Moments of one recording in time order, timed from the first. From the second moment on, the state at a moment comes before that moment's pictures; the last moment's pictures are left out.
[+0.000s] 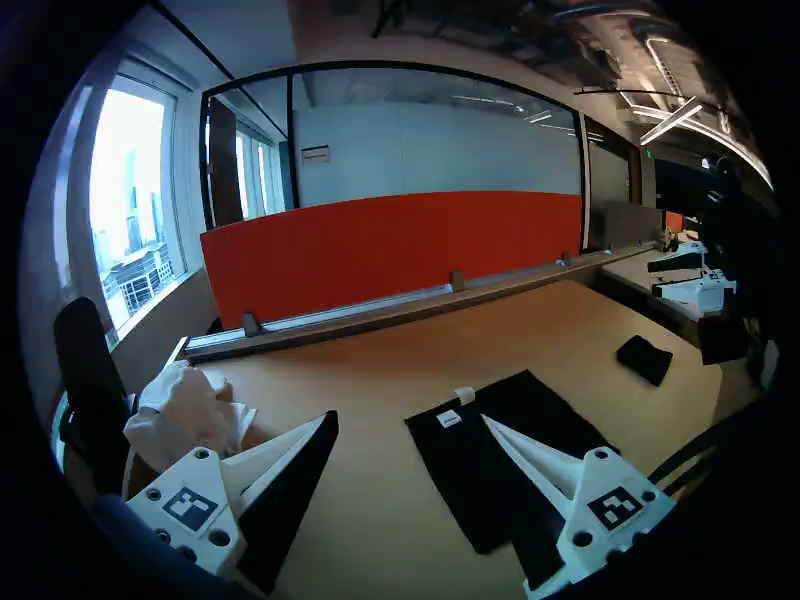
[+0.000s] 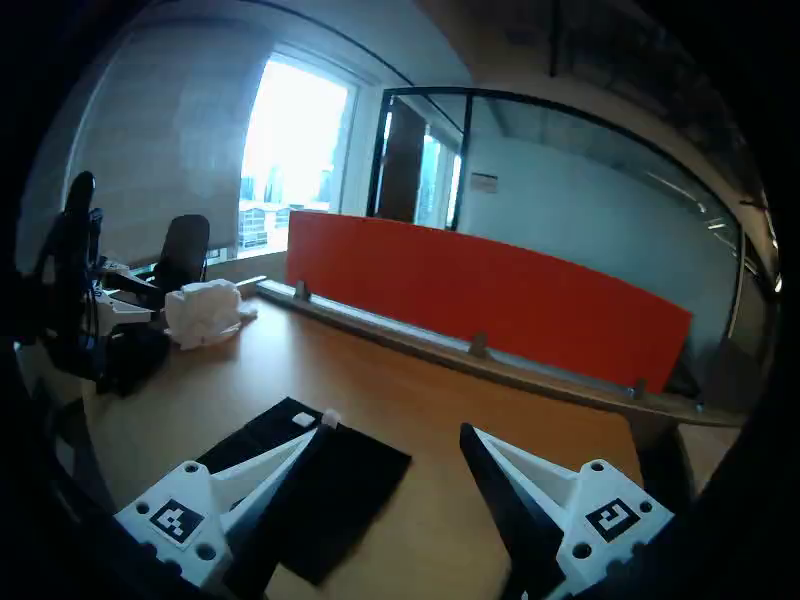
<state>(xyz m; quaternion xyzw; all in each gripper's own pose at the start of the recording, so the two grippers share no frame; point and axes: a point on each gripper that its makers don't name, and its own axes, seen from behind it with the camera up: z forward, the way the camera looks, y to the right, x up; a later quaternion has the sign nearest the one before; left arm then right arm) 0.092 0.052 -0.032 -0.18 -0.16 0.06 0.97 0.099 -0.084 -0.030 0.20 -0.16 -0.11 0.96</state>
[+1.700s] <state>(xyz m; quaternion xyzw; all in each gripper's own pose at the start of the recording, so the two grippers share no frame) -0.093 0.108 -0.068 -0.28 -0.28 0.12 0.91 -0.081 -0.111 -0.074 0.26 -0.29 -0.14 0.91</state>
